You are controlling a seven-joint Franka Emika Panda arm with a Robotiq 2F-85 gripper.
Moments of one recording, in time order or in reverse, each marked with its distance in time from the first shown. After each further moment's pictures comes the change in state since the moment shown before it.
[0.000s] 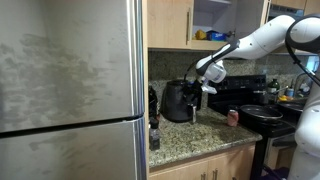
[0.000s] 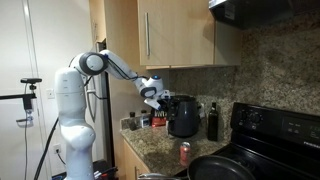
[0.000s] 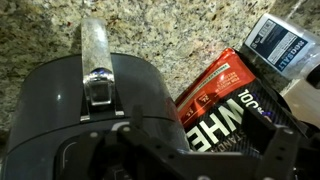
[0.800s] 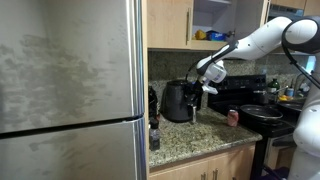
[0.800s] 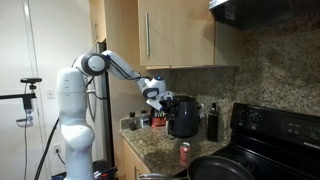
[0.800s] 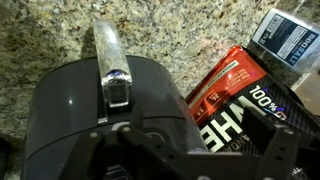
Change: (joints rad) arm -0.039 0.027 0.002 0.028 0.017 -0.029 0.000
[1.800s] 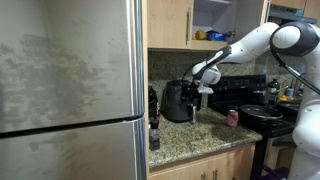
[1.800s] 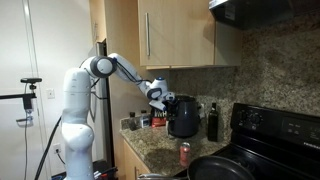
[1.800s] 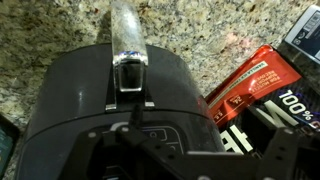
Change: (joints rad) arm -0.018 0.107 0.034 0.095 -0.195 0.031 0.117
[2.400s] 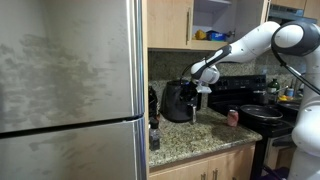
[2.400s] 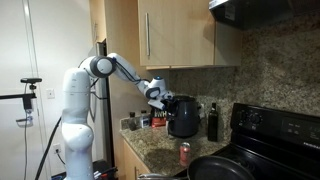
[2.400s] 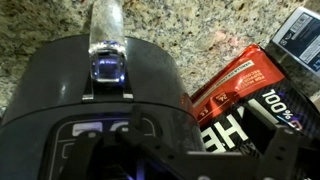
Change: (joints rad) arm -0.019 -0.010 0.054 -0.001 0.002 0.016 -0.021
